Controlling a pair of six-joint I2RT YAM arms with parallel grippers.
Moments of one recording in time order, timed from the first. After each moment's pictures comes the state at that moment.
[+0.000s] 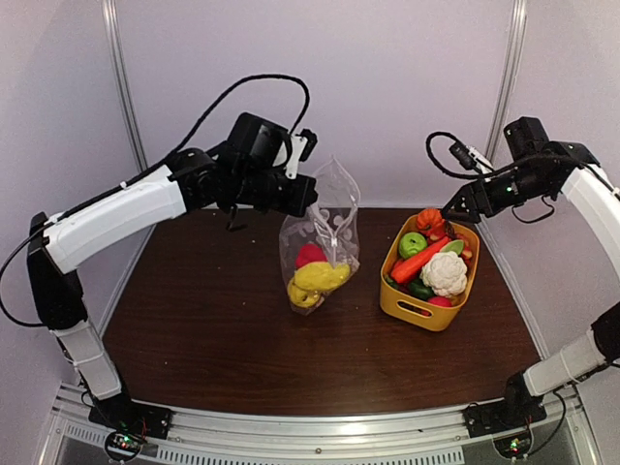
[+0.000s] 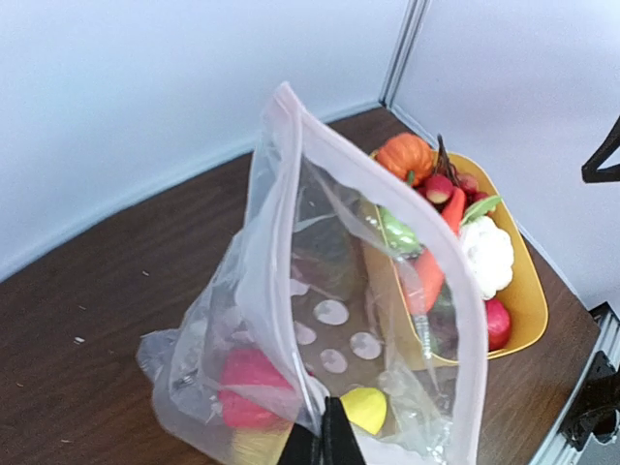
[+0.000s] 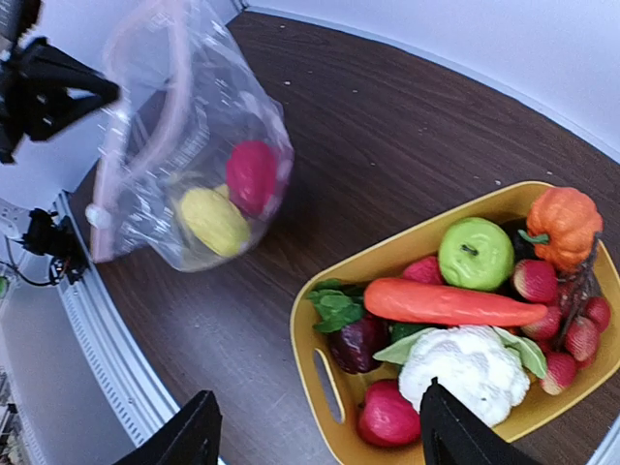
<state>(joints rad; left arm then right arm) -0.93 1.77 1.80 -0.58 -0.12 -0.28 0.18 1.39 1.64 -1.17 -0.59 -0.24</state>
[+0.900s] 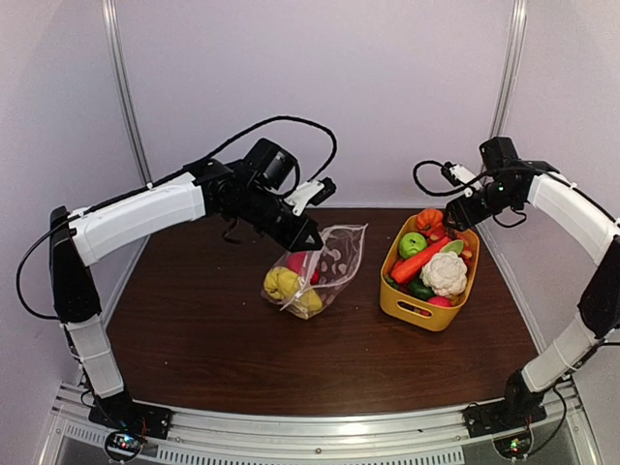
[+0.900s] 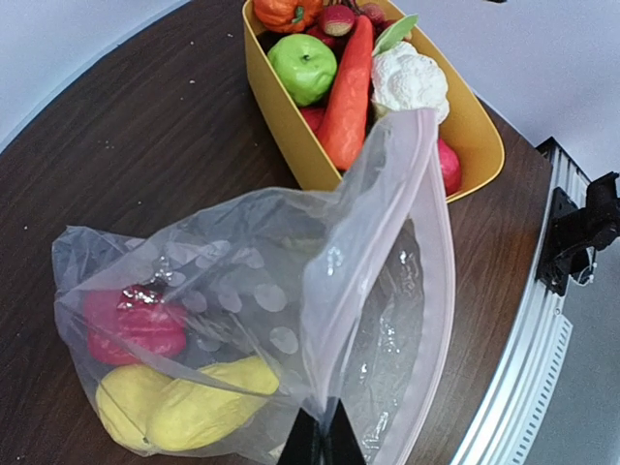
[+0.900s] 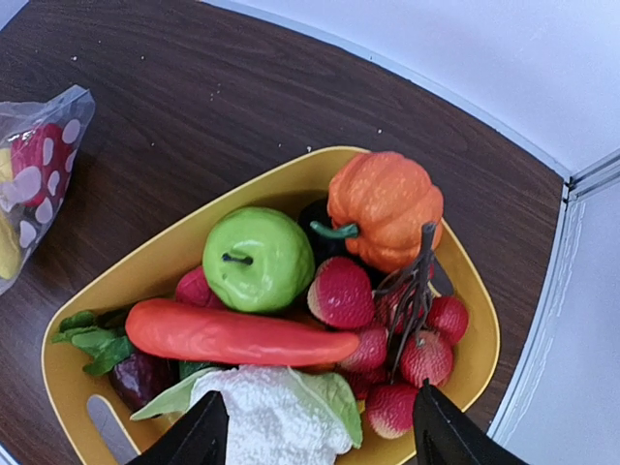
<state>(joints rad) -0.86 1.84 1.79 -0.78 0.25 -0.05 0.14 1.50 1.45 -0.84 -0.16 -0.31</state>
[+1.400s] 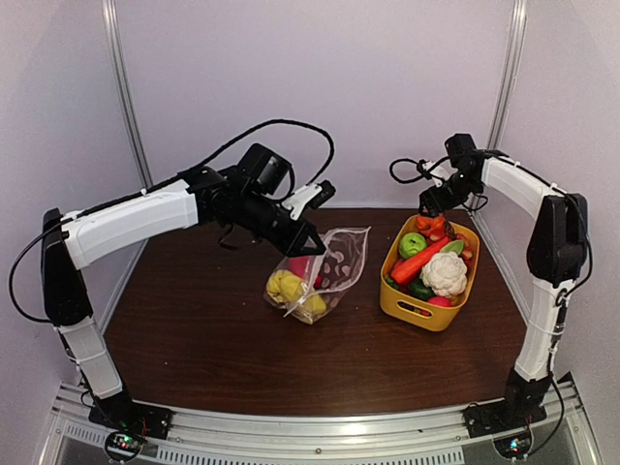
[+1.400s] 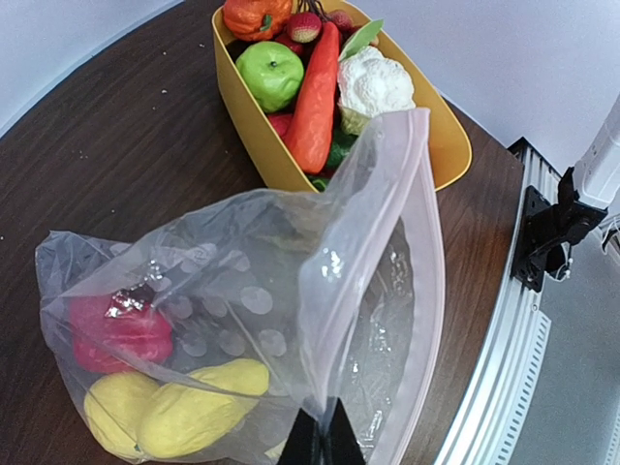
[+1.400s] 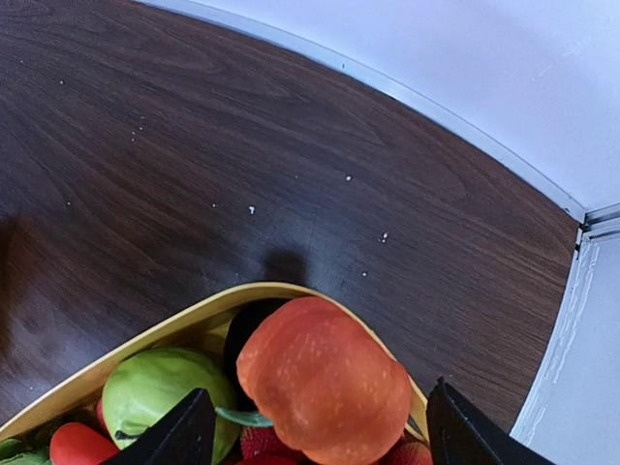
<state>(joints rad) -0.86 1.78 1.68 -0.68 0.34 -0.07 0.14 1.96 1.85 -0.82 -0.11 -0.32</state>
